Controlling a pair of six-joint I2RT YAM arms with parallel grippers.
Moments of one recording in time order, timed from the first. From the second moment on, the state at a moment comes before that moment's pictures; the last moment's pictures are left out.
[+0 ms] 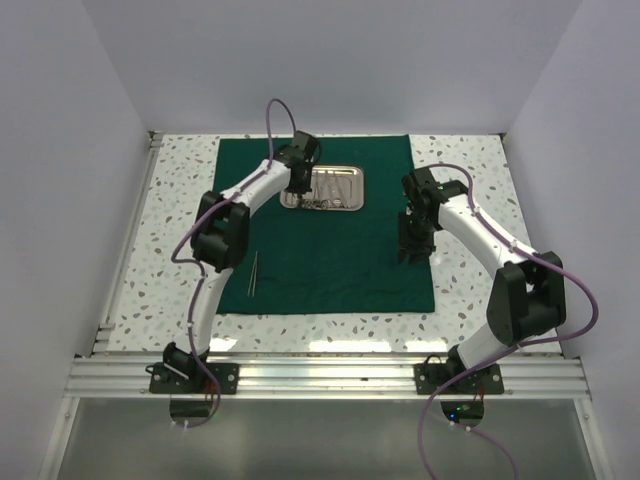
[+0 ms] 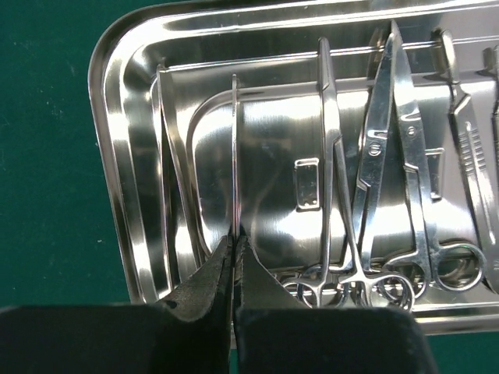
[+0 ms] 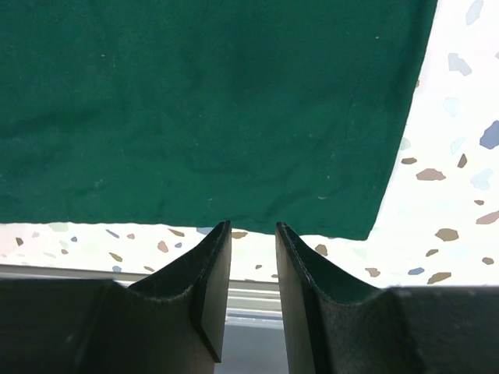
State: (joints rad) left arm -0.45 2.41 2.06 -0.62 -0.22 -0.29; right arm 0.32 1.58 1.25 -1.04 -0.03 0.41
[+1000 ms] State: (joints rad) left arm -0.49 1.51 0.86 -0.60 -0.29 -0.48; right arm 0.32 1.57 1.17 -0.97 -0.11 0.39
